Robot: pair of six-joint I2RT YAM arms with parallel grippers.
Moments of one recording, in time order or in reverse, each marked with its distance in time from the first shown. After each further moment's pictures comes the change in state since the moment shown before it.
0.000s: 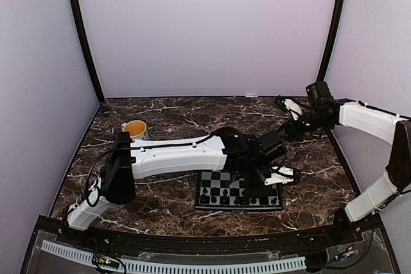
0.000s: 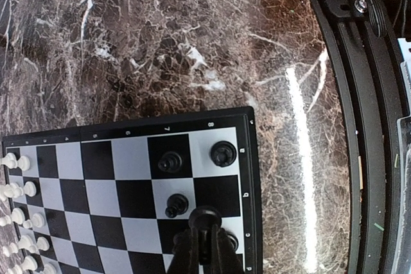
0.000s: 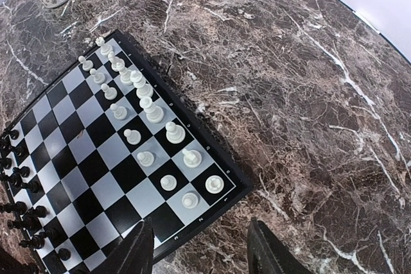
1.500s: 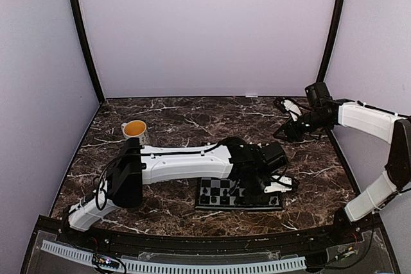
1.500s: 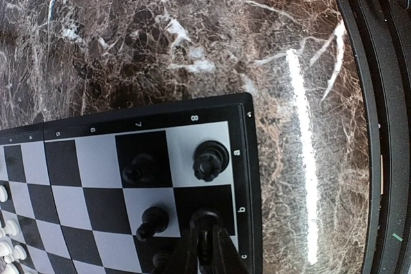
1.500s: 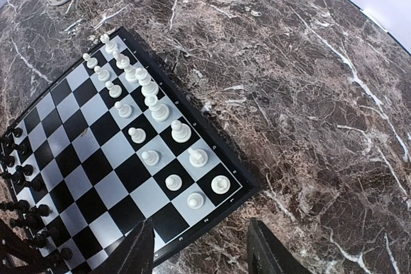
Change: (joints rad) left arm -0.016 0.075 0.015 -0.008 -0.033 0.005; right arm 0.000 0.014 0.000 -0.003 -0.020 -0.004
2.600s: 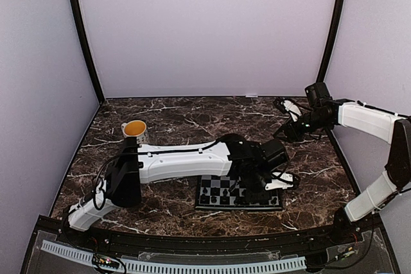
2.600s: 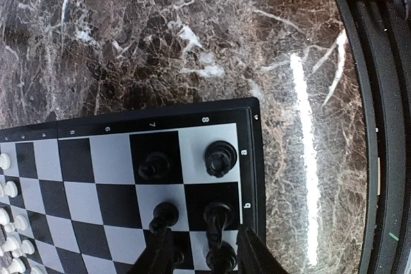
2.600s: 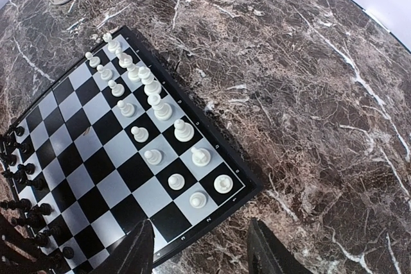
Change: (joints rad) left arm 0.000 0.003 0.029 -0.014 -0.010 -0.017; right arm 0.000 0.000 0.000 -0.005 -0.007 -0.003
